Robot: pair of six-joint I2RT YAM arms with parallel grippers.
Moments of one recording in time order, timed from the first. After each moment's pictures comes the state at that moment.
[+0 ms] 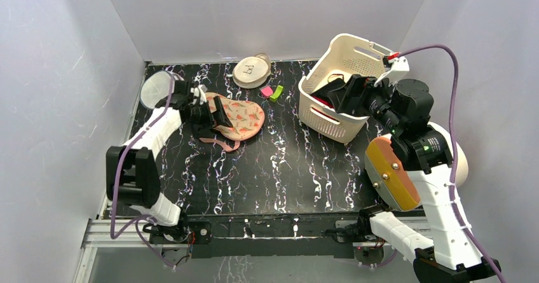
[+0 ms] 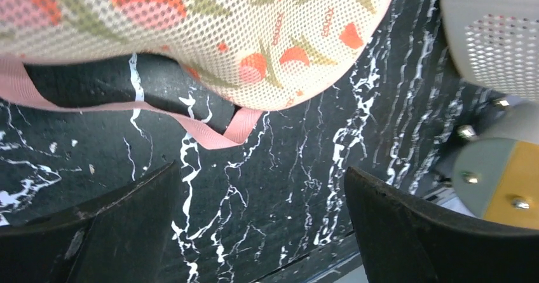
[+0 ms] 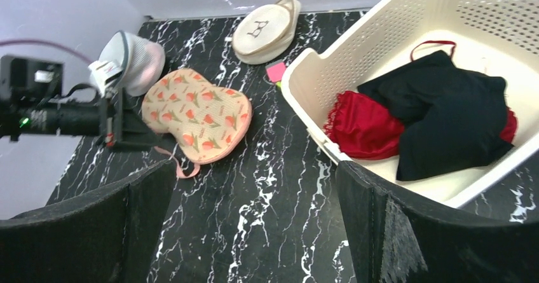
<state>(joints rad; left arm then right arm) -0.11 1.53 1.09 -0.64 0.45 -0.44 0.25 0.90 1.31 -0.61 -0.12 0.32</state>
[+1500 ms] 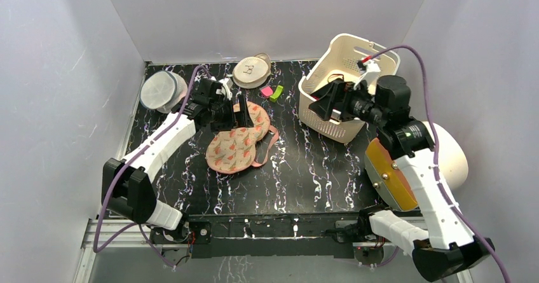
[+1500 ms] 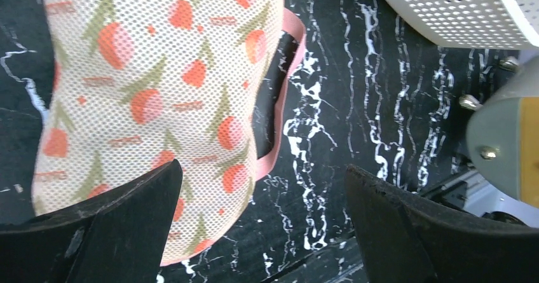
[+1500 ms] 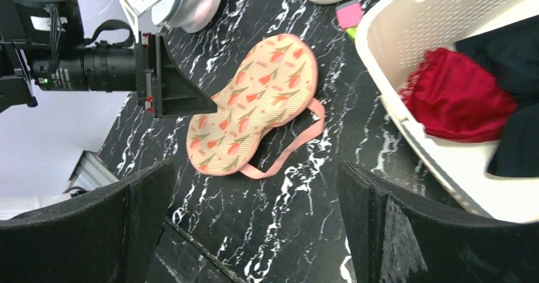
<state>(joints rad) -0.42 1.45 1.18 -0.62 0.26 -0.49 0.26 0.98 1.24 -0.58 -0.39 0.36</state>
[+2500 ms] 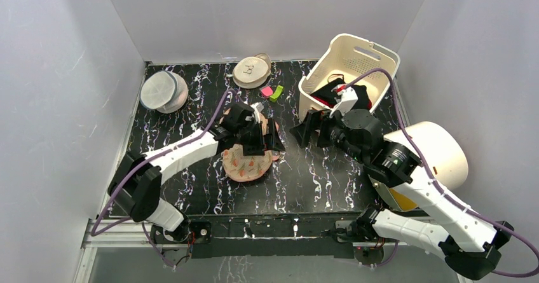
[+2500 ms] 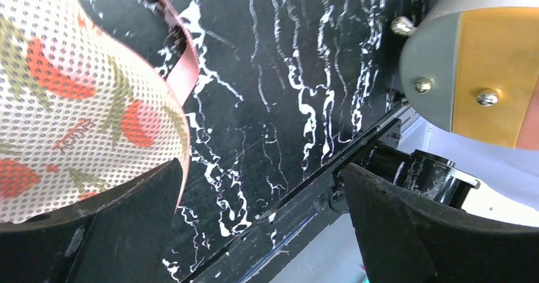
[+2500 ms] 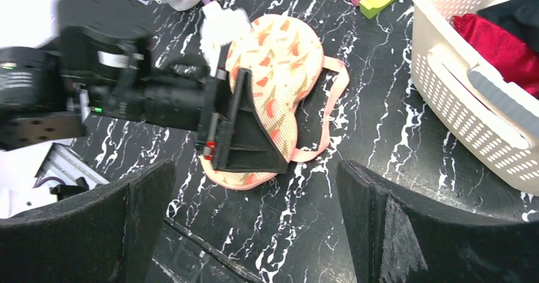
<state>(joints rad) -0.68 1.51 0.96 -0.31 0.35 -0.78 0.80 0.88 1.08 -0.53 0.17 0.48</state>
